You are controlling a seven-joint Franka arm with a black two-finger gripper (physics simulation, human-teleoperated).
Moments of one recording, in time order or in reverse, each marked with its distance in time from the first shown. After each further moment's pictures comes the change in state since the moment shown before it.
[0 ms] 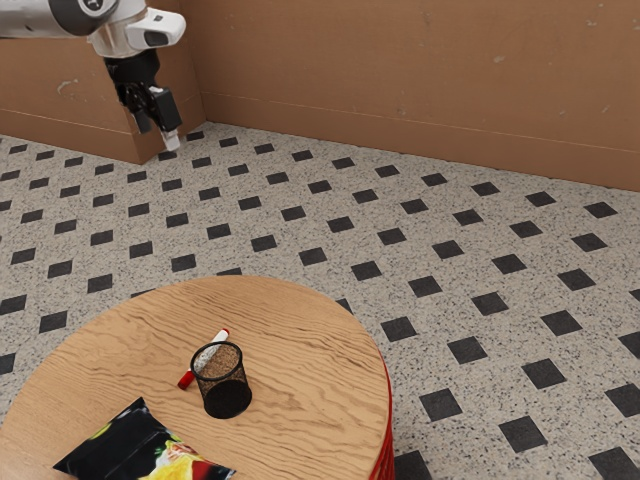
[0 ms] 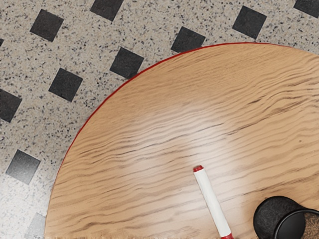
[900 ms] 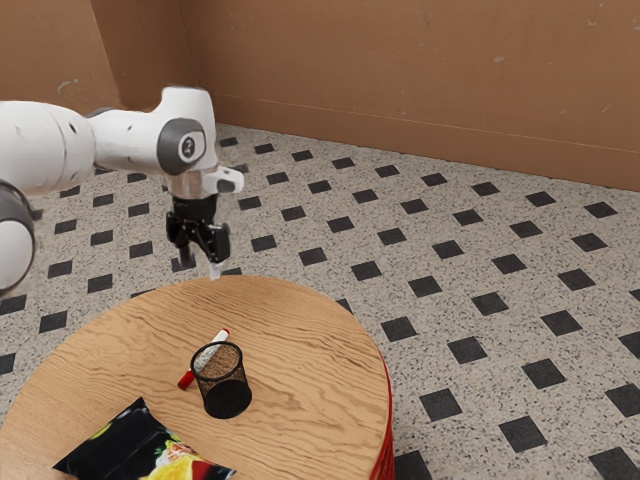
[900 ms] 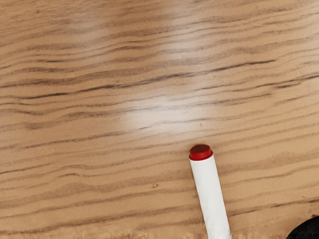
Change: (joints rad) arm -0.039 0.305 0.029 -0.214 -0.025 0.165 -0.128
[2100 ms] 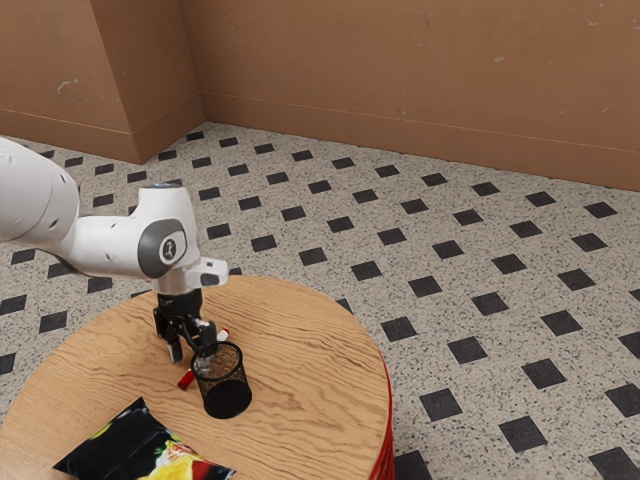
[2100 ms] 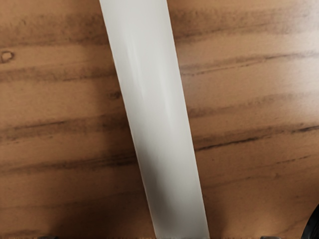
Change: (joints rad) arm -0.043 -0.136 0.014 -0.540 -0.107 0.389 0.030
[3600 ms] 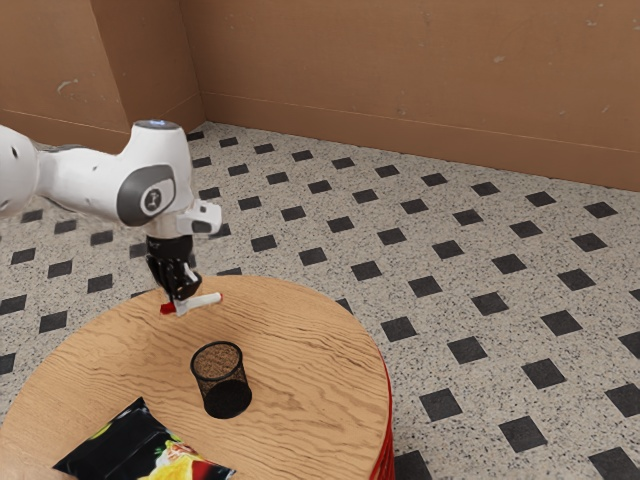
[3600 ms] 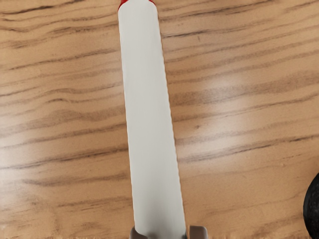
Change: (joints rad) arm -0.015 -0.163 -0.001 0.088 0.230 -0.100 -0.093
